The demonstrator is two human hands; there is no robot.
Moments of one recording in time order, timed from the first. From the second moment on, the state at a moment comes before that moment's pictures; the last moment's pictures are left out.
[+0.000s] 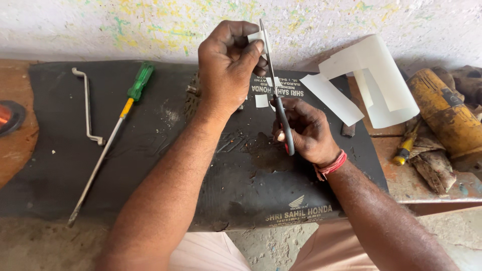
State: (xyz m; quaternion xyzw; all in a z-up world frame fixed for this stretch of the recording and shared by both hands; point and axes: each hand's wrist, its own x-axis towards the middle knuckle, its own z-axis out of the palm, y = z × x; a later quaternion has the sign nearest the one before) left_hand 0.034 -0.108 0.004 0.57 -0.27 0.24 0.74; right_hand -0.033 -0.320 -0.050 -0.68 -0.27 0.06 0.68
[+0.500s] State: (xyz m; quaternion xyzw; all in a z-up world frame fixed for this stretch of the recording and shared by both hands) left_hand 0.035 -0.106 0.002 0.55 -0.29 0.21 0.75; right_hand -0.032 -0.321 -0.050 -0.64 -0.29 0.08 0.70
